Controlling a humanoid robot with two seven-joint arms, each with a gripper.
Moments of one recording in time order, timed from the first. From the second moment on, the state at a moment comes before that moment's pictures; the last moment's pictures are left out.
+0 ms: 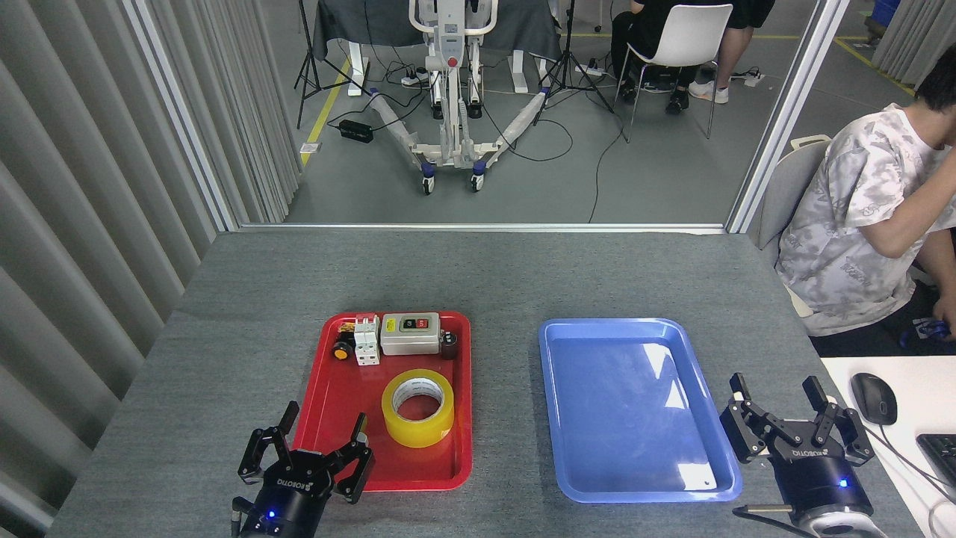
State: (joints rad) left arm 0.02 0.01 -0.01 -1.49 -1.54 -0.16 0.21; right arm 0.05 -0.35 0.00 -1.61 1.09 0.03 -0.07
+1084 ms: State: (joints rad) left arm -0.17 -0.07 -0.03 -1.26 -1.55 -0.10 0.23; right arm 0.05 -0.35 0.00 -1.57 1.09 0.03 -0.07
